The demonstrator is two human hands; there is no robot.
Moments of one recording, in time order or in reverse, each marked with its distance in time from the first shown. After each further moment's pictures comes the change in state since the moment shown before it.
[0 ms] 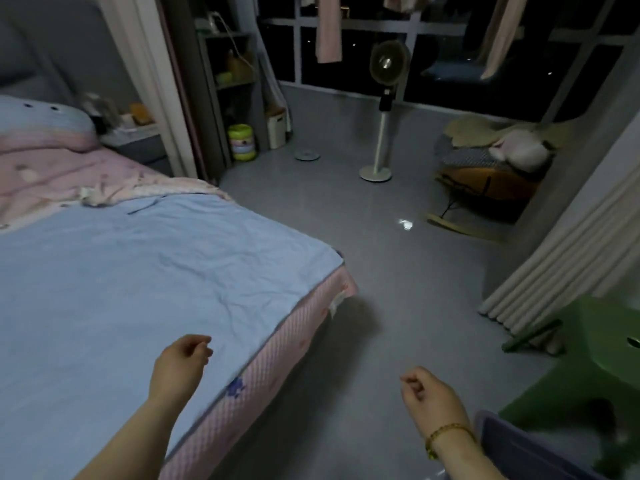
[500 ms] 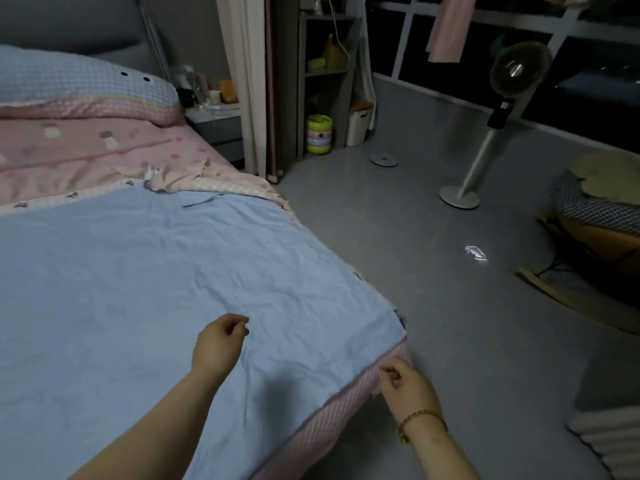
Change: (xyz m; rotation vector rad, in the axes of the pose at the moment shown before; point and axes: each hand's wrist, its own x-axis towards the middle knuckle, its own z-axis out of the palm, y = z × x) left_hand 0.225 0.045 0.043 -0.056 0.135 -0.125; right_hand 0.247 -0.176 0.049 0.016 -0.244 -0.197
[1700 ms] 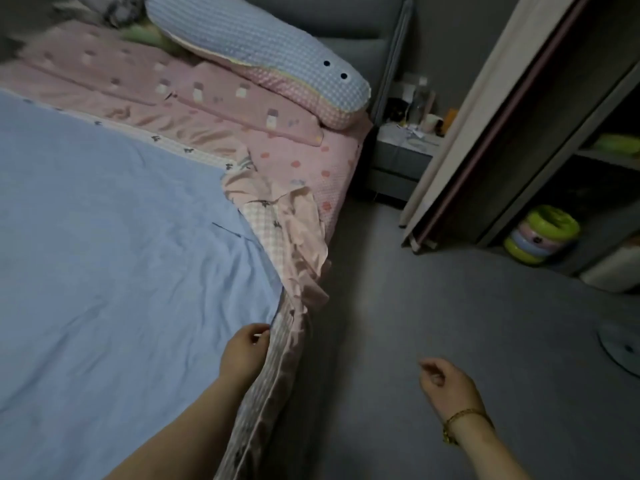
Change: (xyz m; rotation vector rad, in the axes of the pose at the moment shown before) left_hand 0.484 0.231 0.276 -0.229 0.619 -0.637; right_hand 0.788 -0.238 -0.137 -0.336 -0.550 -0.481
